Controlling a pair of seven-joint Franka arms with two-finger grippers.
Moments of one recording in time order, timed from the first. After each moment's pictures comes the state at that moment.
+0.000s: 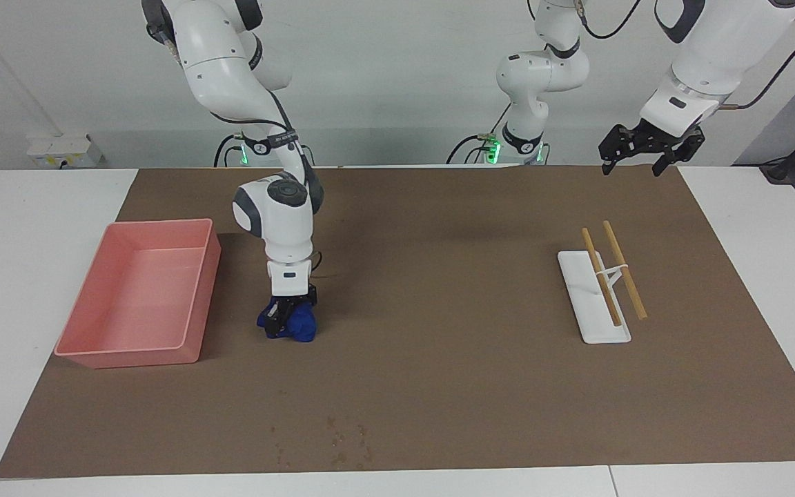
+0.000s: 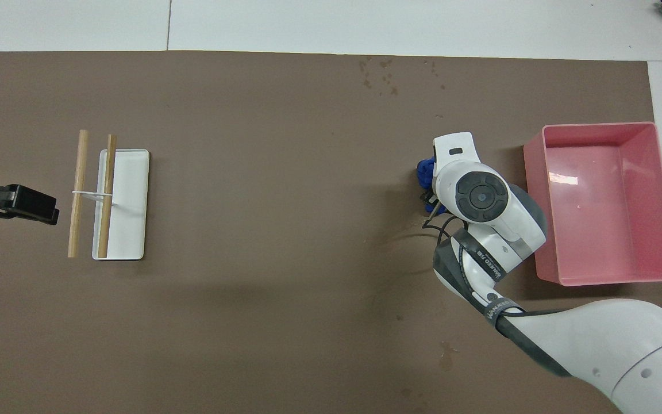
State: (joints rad) left arm 0.03 -0.05 -0.10 -1.61 0.01 1.46 0.05; right arm 0.04 0.41 0.23 -1.99 -0.63 2.60 -0.21
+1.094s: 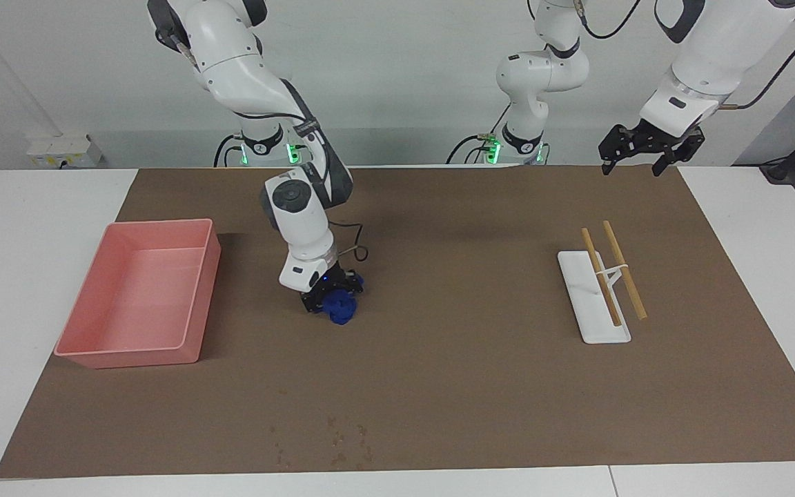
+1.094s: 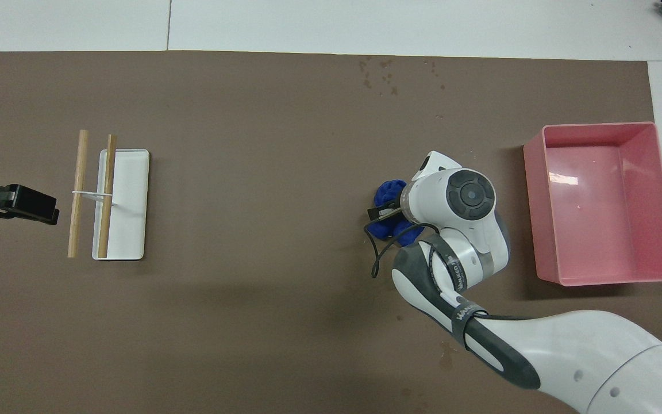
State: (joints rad) left arm 0.03 -0.05 -0.10 -1.61 0.01 1.46 0.05; right arm 0.09 0.40 0.34 -2.05 -0.10 2.57 0.18
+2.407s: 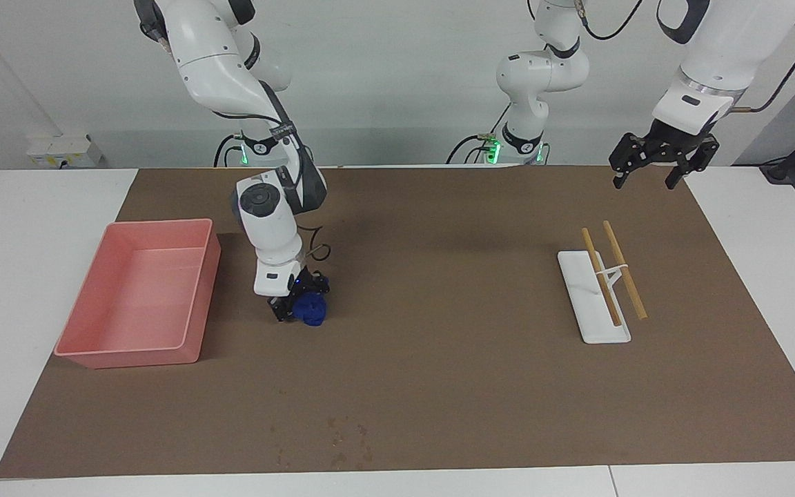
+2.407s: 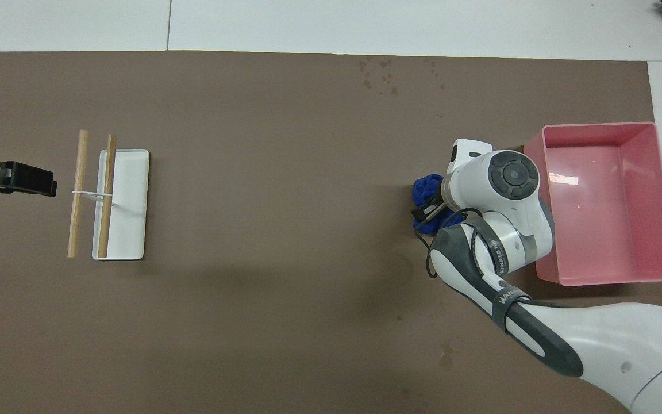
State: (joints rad) left arm 0.04 -0.05 -0.10 -1.63 0.01 1.61 0.05; right arm -0.08 0.38 0.36 -2.00 -0.19 2.42 -0.23
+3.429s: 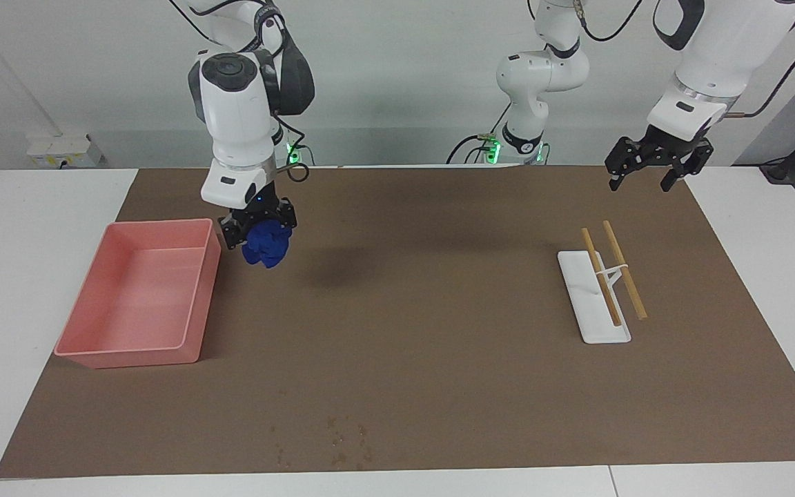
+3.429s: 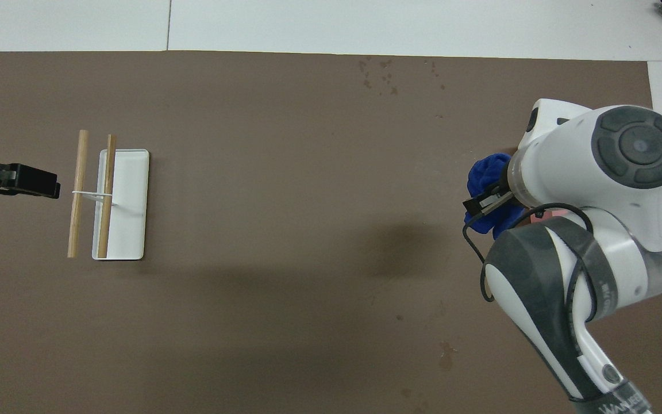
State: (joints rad) left arm 0.04 -0.05 -0.10 -1.64 0.01 1.61 0.05; right arm -0.10 0.02 0.35 -1.85 -0.15 1.92 -0.21
